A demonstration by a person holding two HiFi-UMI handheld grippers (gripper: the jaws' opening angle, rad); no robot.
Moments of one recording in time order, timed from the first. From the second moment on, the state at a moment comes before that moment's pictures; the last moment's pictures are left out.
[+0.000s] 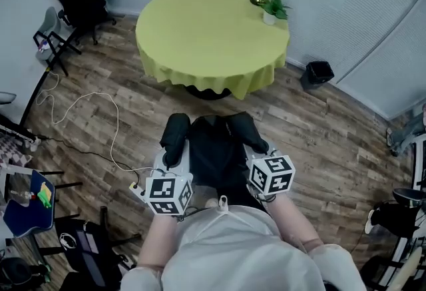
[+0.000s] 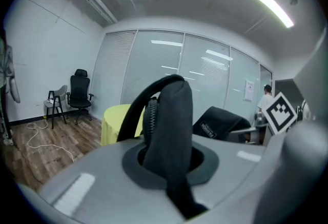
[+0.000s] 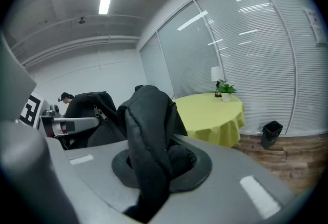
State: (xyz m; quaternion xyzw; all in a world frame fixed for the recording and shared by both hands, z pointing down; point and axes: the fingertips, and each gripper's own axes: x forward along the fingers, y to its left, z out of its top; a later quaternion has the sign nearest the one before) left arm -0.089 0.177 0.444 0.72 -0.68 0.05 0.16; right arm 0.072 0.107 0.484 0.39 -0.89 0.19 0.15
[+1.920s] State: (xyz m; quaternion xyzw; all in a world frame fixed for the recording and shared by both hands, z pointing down) left arm -0.215 -0.337 0.417 0.73 -0.66 0.04 0.19; right arm -0.044 -0.405 0.443 0.40 -0.89 0.19 0.12
